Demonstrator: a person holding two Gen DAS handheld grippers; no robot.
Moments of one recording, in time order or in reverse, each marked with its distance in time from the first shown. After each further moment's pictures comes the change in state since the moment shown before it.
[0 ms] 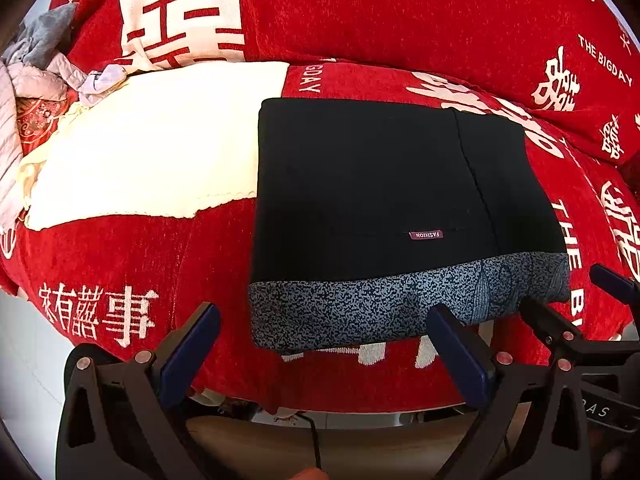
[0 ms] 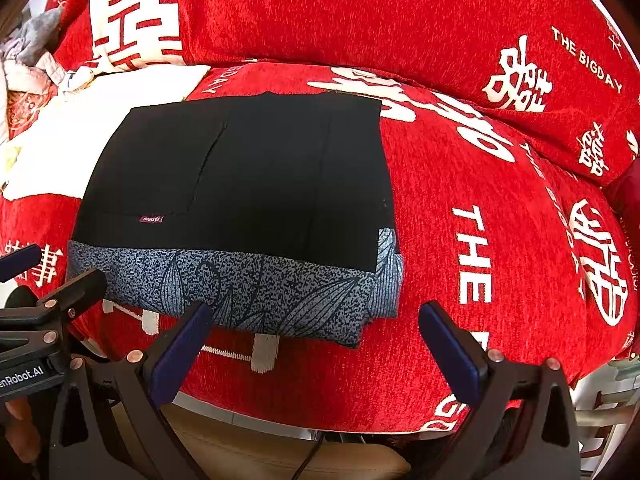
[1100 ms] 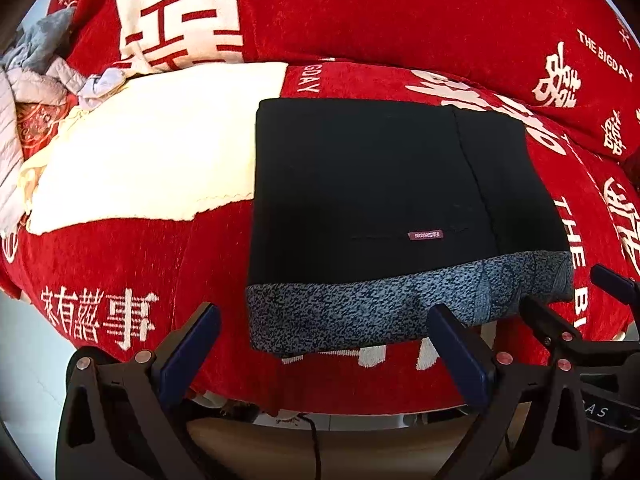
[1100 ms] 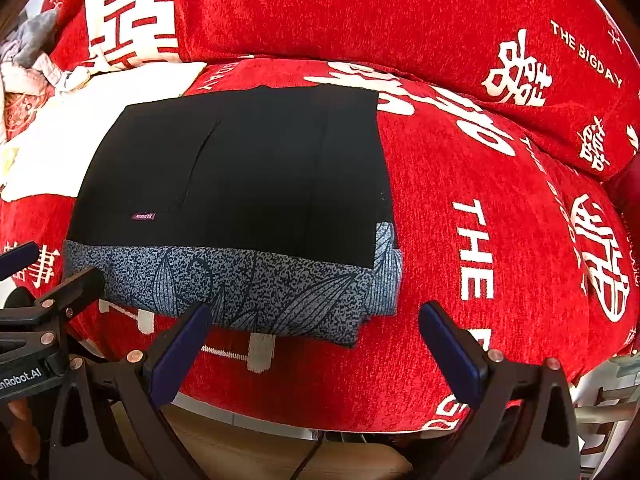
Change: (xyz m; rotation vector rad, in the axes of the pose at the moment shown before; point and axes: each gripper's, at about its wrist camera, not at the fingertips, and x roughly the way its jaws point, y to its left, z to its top) left arm 0.003 -0.002 0.001 0.011 0.001 0.021; right arm 0.005 -0.003 -0.001 -0.001 0.009 0.005
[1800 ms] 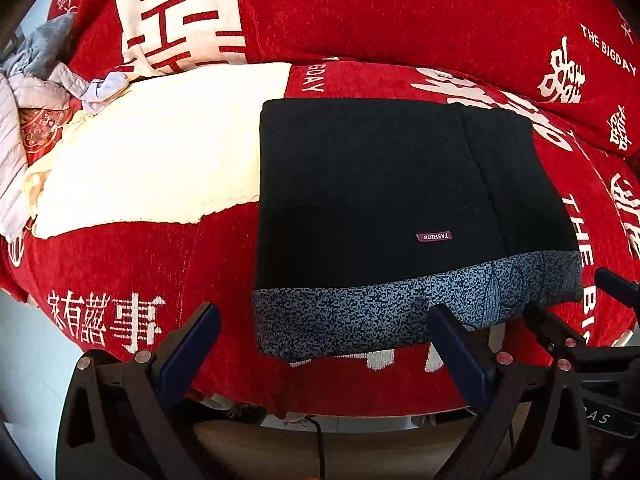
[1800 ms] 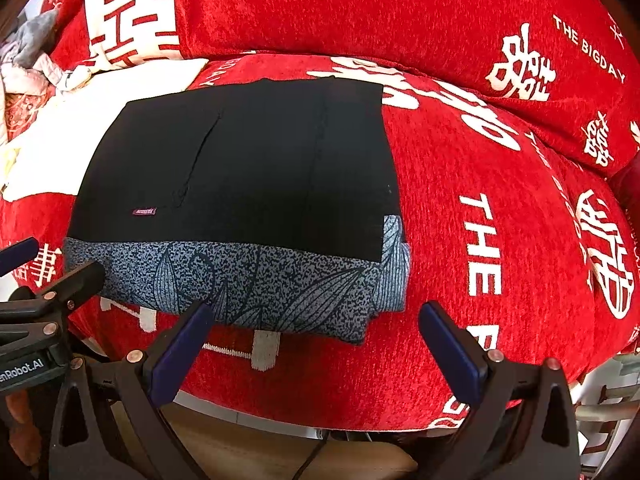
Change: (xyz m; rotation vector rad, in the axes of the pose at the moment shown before) left arm 0.002 0.000 0.004 0.019 -0.001 0.022; right arm 0.003 0.001 -0.001 0.008 0.009 0.008
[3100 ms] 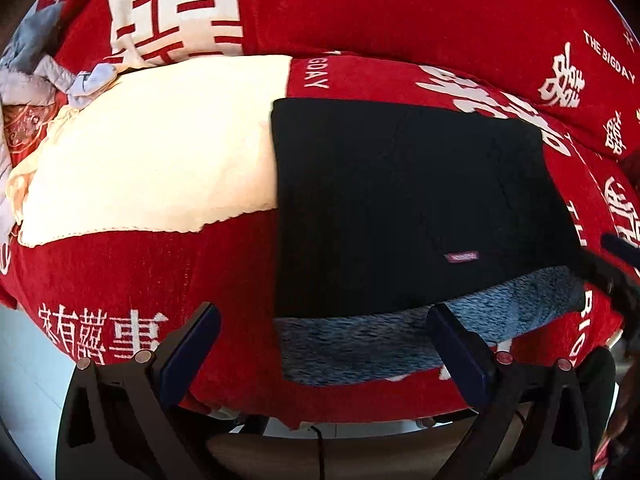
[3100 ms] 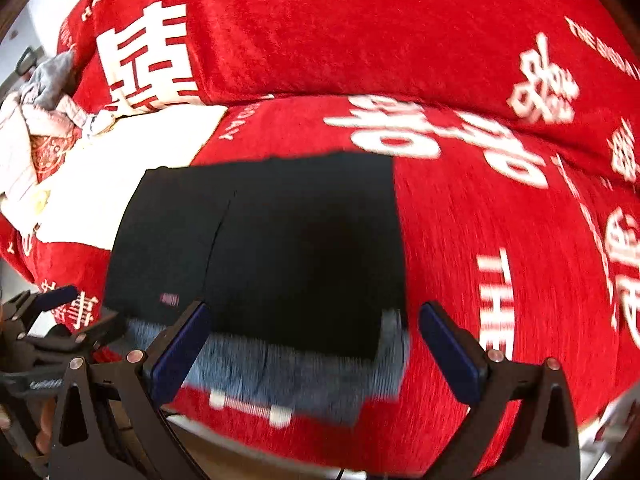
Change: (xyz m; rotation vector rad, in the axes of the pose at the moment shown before) left arm 0.015 0.023 0.019 0.016 0.040 -0.062; right arm -0.009 -0.023 0.031 0.054 -0.063 0.139
